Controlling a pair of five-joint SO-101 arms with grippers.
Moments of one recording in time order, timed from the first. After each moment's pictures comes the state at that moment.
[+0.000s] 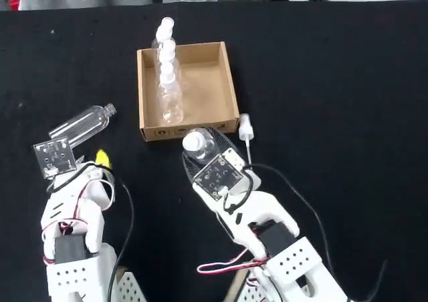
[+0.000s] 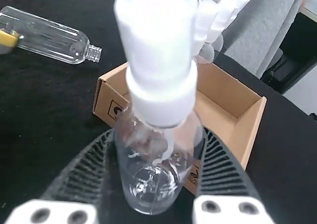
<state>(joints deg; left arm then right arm) -15.0 -104.0 93.1 49.4 4.3 -32.1 -81.7 94.5 14.7 21.7</state>
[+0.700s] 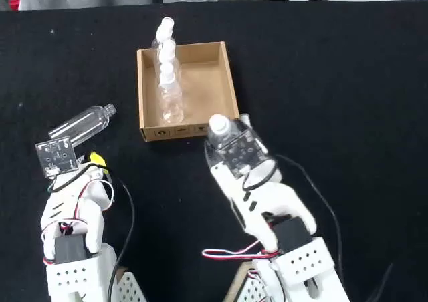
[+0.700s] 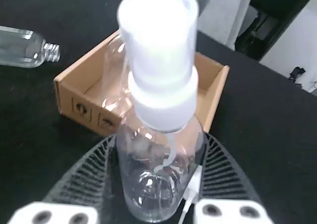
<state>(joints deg) -15.0 -104.0 93.1 49.4 3.6 -22.6 -81.7 81.3 32.7 16.9</state>
